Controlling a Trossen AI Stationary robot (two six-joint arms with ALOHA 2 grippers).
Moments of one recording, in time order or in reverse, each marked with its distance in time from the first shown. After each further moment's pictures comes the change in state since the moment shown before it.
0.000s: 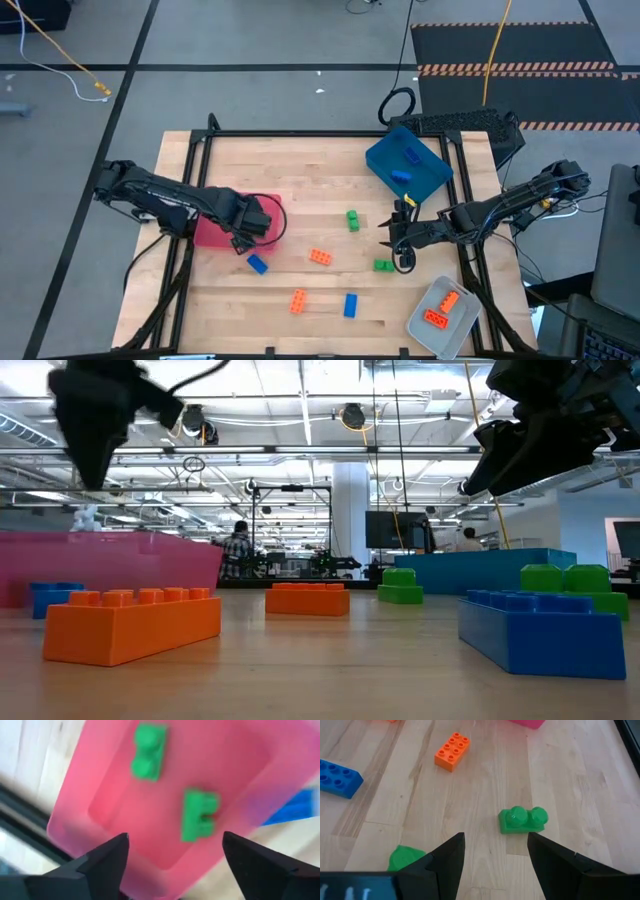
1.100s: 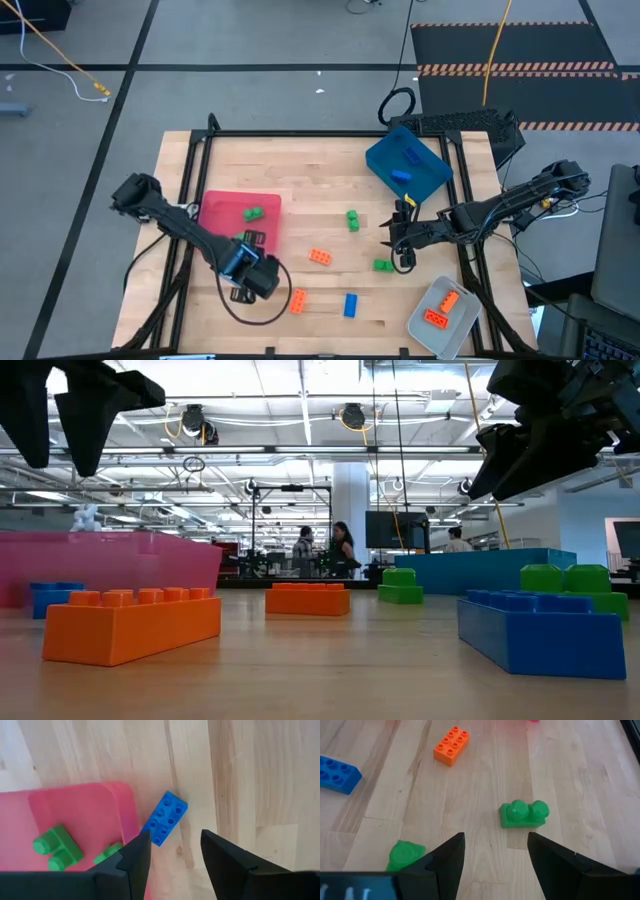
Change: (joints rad) left arm -0.349 0.238 0.180 0.206 0.004 0.380; right arm 0.000 0.000 0.000 -0.025 -0.002 0.022
